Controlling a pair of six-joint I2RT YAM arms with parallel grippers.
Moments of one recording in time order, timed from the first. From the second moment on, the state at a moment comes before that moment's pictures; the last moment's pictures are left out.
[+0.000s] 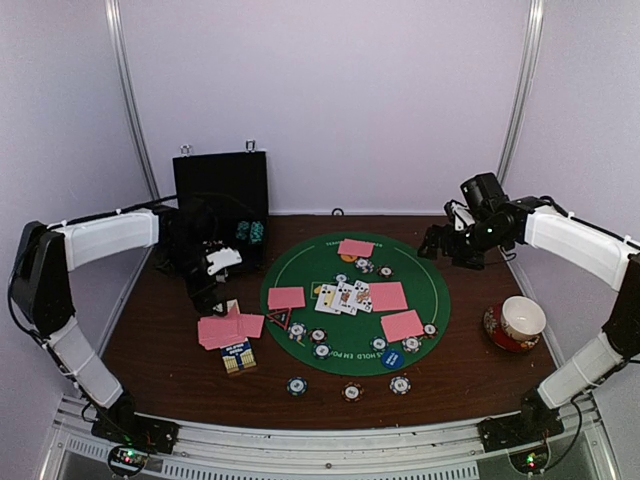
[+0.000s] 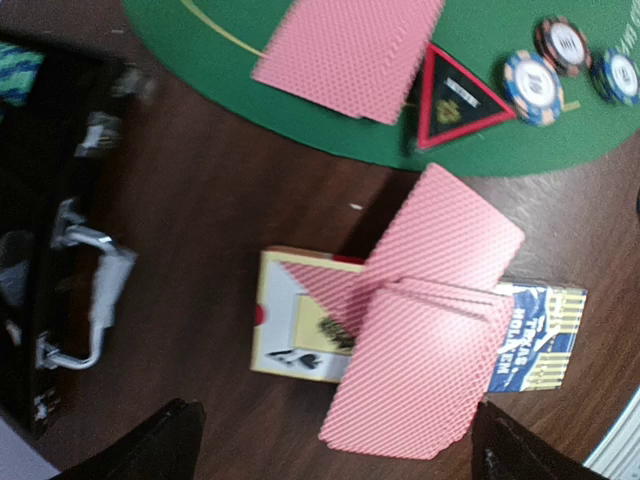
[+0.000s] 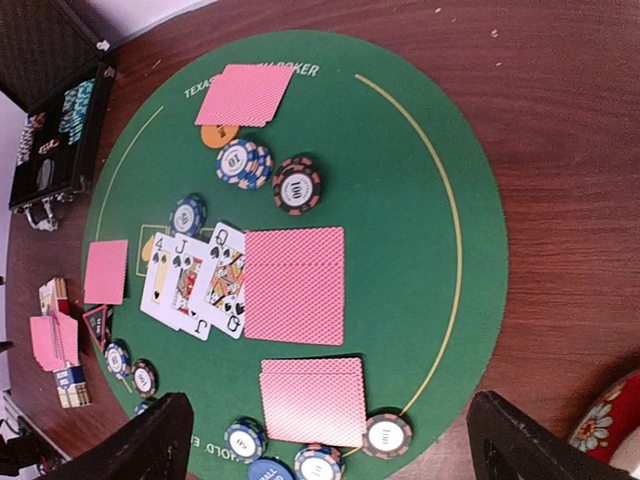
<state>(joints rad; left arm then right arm) -0.42 1.66 1.22 -0.92 0.17 0.66 0.36 1.46 1.20 -0.67 -0.15 0.44</state>
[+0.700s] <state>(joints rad) -0.03 1.40 0.65 -0.03 0.16 0.27 0.19 1.26 0.68 -0.06 0.55 0.23</state>
